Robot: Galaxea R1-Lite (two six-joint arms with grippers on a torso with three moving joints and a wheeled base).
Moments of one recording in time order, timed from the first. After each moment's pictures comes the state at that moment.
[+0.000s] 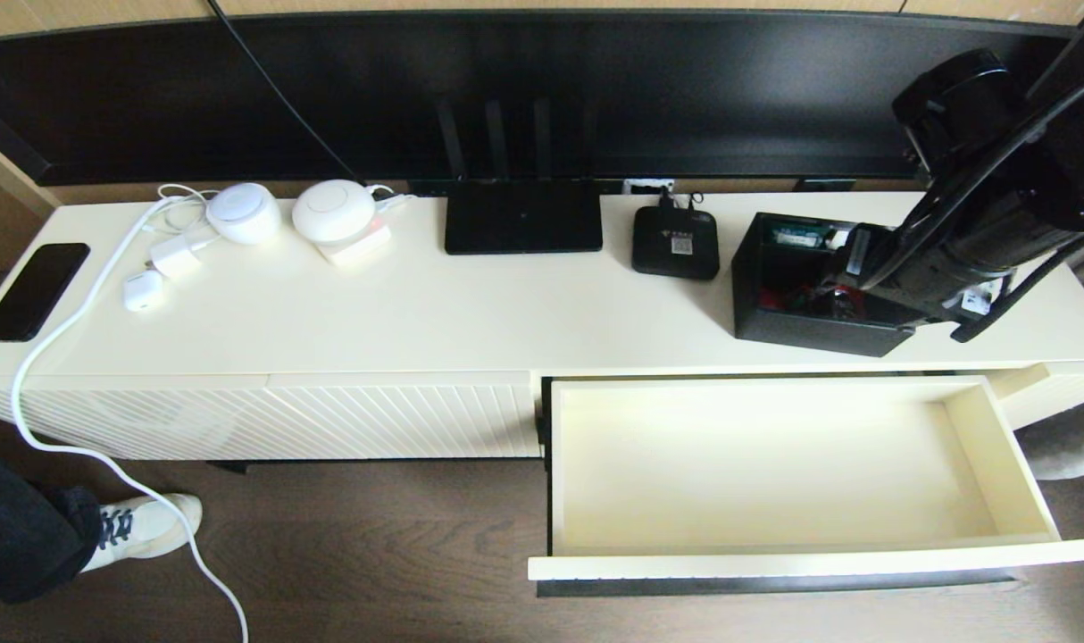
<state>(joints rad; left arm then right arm) 0.00 0.00 0.00 0.00 0.00 0.04 0.27 1.86 -1.92 0.85 -0.30 0.66</state>
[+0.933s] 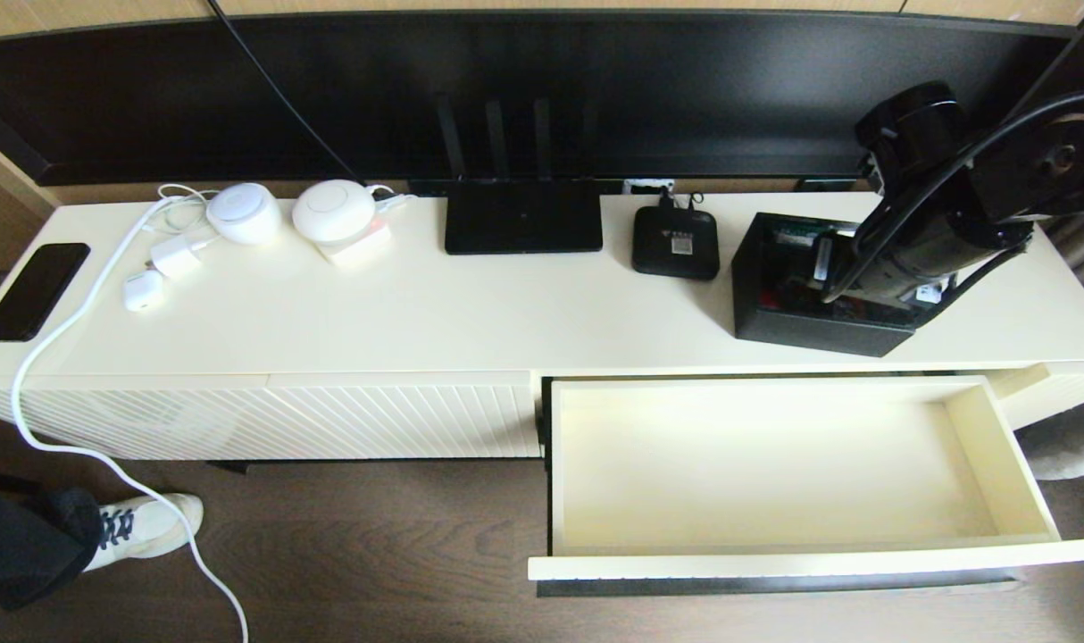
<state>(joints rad) 0.00 0.00 0.00 0.00 0.00 0.04 0.24 1.95 -1.92 0.68 -0.30 0.50</state>
